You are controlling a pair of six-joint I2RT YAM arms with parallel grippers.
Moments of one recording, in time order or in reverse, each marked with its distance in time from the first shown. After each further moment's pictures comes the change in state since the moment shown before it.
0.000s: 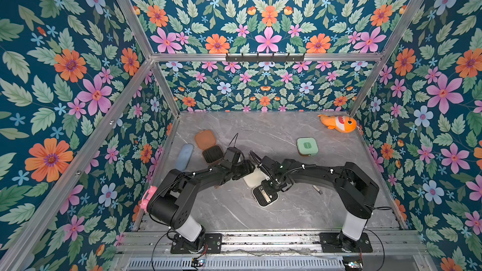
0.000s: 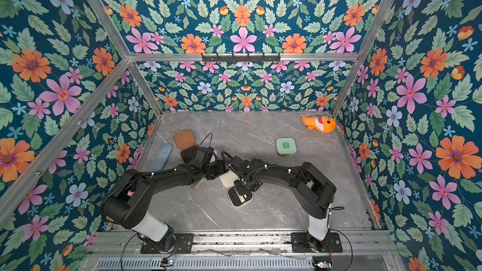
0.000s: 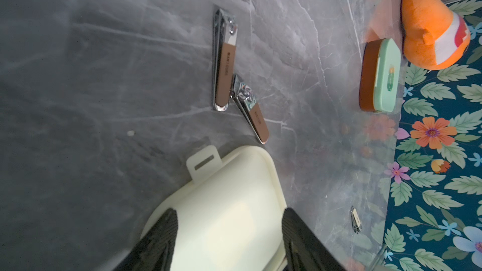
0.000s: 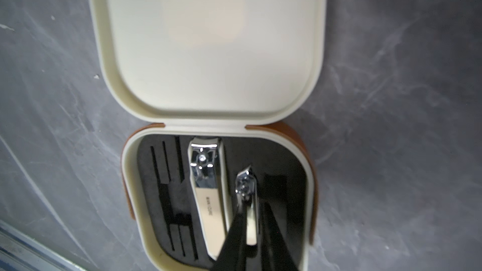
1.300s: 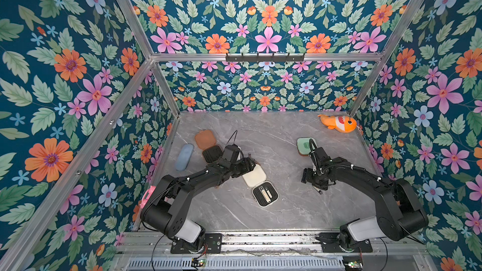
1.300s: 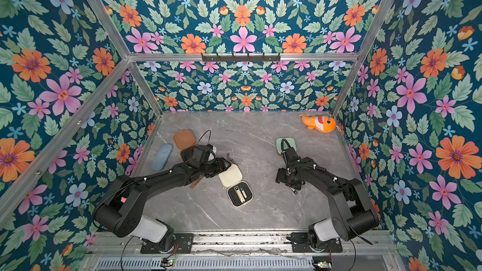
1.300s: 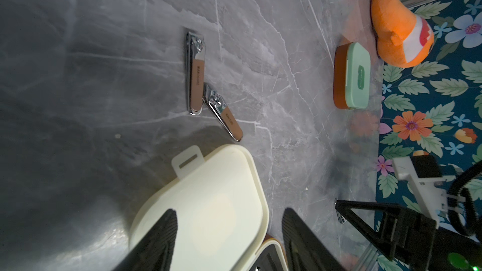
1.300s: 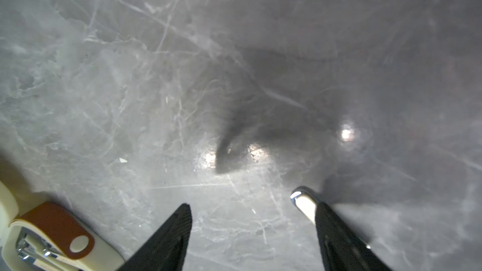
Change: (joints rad) left arm 0.000 -0.079 0.006 -0.035 0.007 0.025; right arm -0.578 -0.351 -0.414 0.046 -0.043 0.188
